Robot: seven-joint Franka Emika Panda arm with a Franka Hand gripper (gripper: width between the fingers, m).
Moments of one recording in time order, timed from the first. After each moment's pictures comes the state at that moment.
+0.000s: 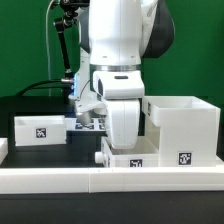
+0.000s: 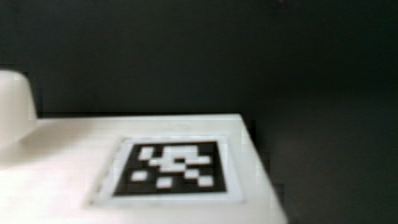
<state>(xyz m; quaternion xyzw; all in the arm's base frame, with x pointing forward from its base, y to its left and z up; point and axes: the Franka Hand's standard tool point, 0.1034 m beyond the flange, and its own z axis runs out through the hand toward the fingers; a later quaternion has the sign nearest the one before) 0.547 0.000 0.009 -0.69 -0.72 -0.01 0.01</state>
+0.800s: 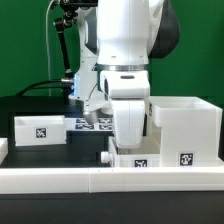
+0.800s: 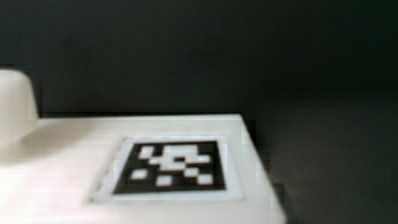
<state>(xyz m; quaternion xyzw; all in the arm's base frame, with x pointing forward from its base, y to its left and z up) 0.548 0.009 0.009 -0.71 -0.70 -0.01 0.00</state>
